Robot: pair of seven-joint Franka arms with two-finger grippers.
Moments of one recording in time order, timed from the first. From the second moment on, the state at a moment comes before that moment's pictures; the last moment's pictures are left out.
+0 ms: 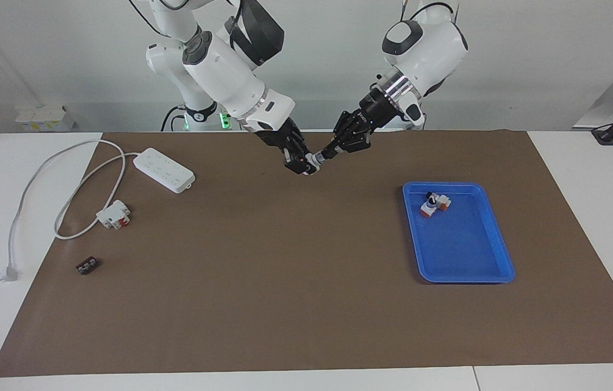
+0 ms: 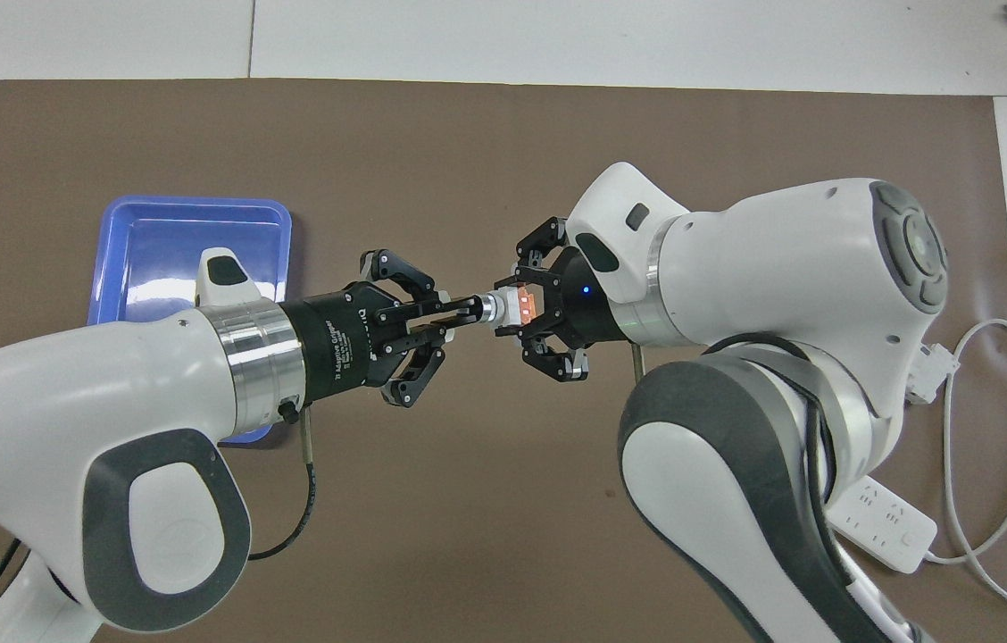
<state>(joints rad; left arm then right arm) -0.44 -0.17 -0.10 -2.10 -0.96 2.47 -1.62 0.23 0.10 0.24 -1.76 0.57 2.14 -1.41</state>
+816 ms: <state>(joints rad) -0.44 -0.17 -0.11 -2.11 -0.96 2.47 -2.30 0.24 0.10 0.24 -1.77 0.57 2.14 -1.42</state>
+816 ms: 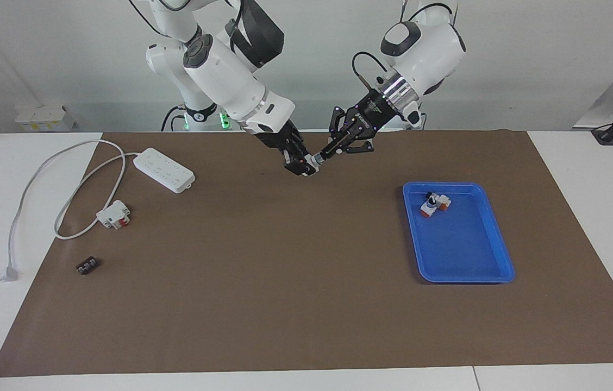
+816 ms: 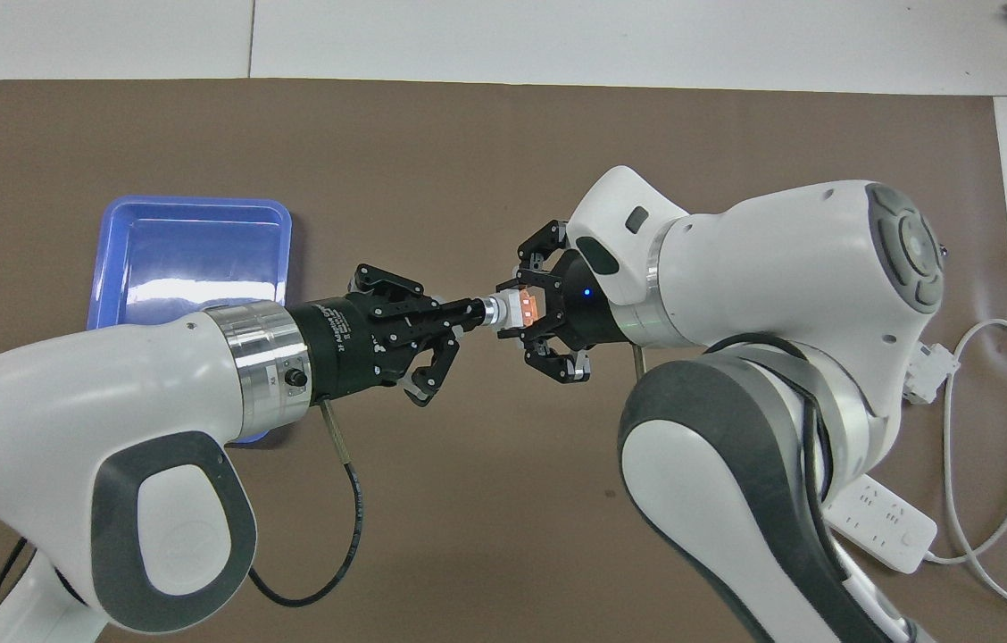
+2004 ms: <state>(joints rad) -0.44 -0.18 -0.11 -2.13 -0.93 2.46 -2.57 0.25 0.10 0.24 -1.78 0.57 2.15 -1.41</state>
